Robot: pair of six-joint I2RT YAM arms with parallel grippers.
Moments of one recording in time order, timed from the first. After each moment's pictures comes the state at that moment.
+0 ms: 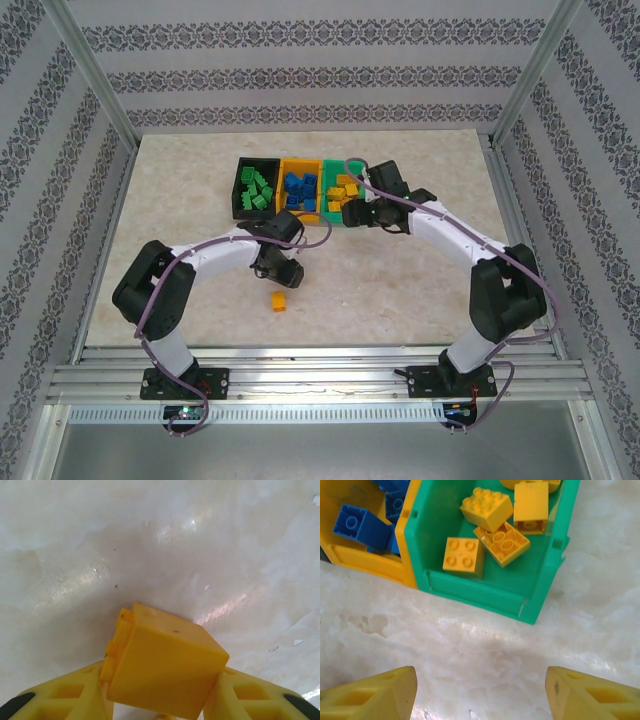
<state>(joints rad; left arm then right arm) -0.61 1.72 1.07 -0.68 0.12 -0.21 0.42 1.62 1.19 -0.51 -0.09 0.29</state>
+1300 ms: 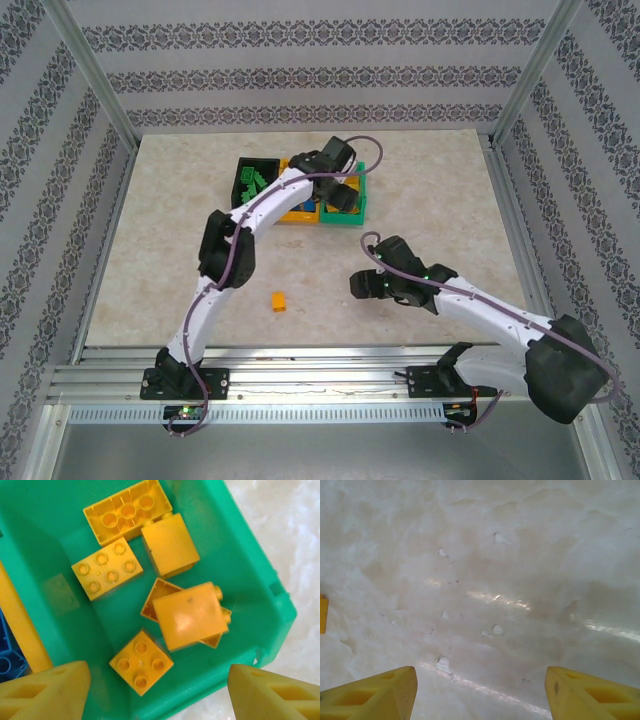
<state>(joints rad) -0.59 2.34 2.17 -0.87 -0.03 -0.12 0.66 1.16 0.60 -0.42 -0.09 0.51</state>
